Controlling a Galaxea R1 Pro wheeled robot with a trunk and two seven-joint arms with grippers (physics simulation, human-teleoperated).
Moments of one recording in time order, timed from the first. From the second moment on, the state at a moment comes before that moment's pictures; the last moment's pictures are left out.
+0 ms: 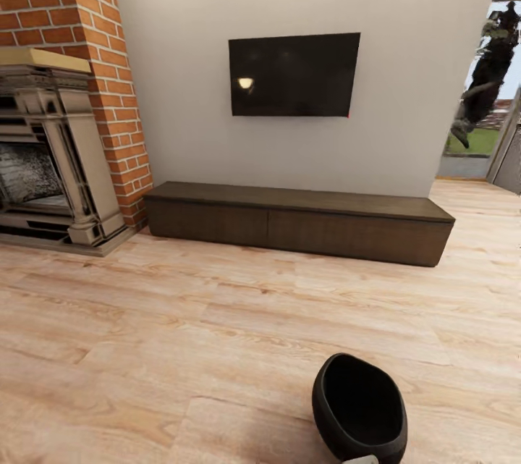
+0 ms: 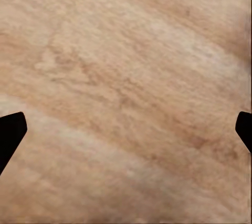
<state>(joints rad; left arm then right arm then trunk) -0.26 0.01 -1.87 -0.04 2.22 -0.45 -0.16 -0.38 0.03 2.23 -0.06 -2.07 -0.51 -0.06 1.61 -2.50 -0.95</state>
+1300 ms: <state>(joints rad) -0.26 0.00 -1.87 -0.04 2.12 -0.45 -0.15 -0.38 0.03 2.24 -0.06 -2.07 -0.51 -0.06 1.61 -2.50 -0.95</state>
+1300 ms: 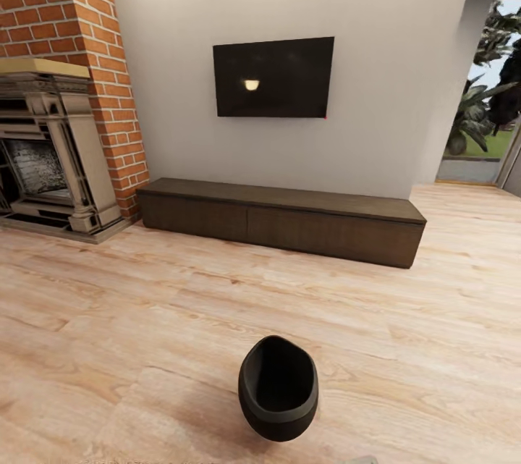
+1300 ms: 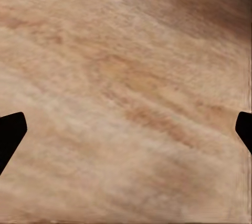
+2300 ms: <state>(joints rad) -0.26 0.00 -1.87 -0.04 2.12 -0.45 -0.15 -0.38 0.03 2.23 -0.06 -2.07 -0.51 -0.06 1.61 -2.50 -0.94</state>
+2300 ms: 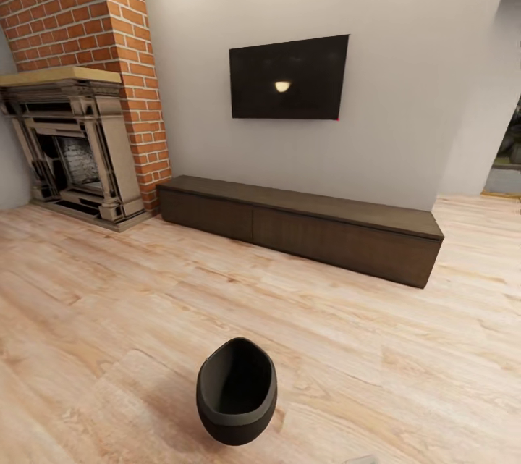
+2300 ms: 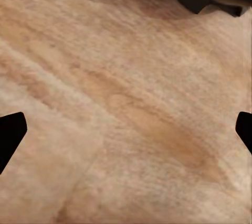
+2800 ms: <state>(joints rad) -0.26 -0.01 -1.87 -0.04 2.12 -0.46 -0.15 -0.38 0.03 2.24 -0.07 -2.06 -0.52 -0.06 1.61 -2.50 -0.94</state>
